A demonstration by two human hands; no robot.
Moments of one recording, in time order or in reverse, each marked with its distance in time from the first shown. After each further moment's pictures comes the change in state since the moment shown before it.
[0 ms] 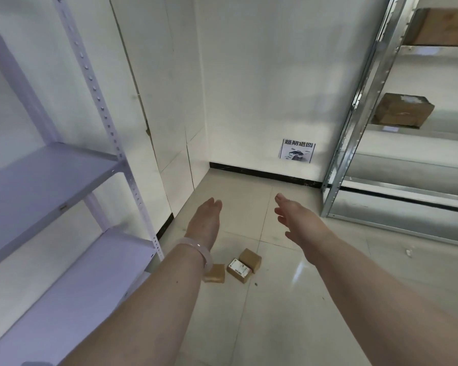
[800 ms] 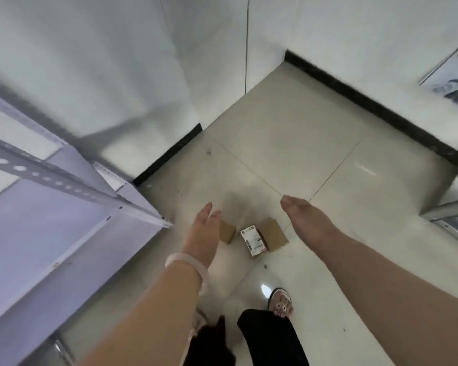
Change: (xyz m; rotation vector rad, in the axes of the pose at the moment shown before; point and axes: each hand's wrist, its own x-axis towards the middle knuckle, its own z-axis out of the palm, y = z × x) left_hand 0.428 -0.219 0.110 -0.232 0.362 -0.631; right_hand 0.567 0.144 0.079 -0.560 -0.476 0.207
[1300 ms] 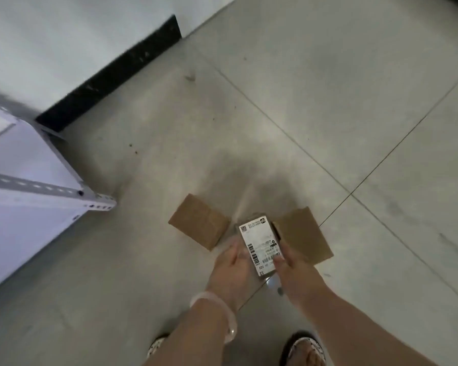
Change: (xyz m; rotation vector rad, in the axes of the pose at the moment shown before) left_hand 0.323 -0.293 0.143 -0.003 -0.060 -0.173; right_hand 0.304 0.307 0.206 -0.124 -0.139 0.196
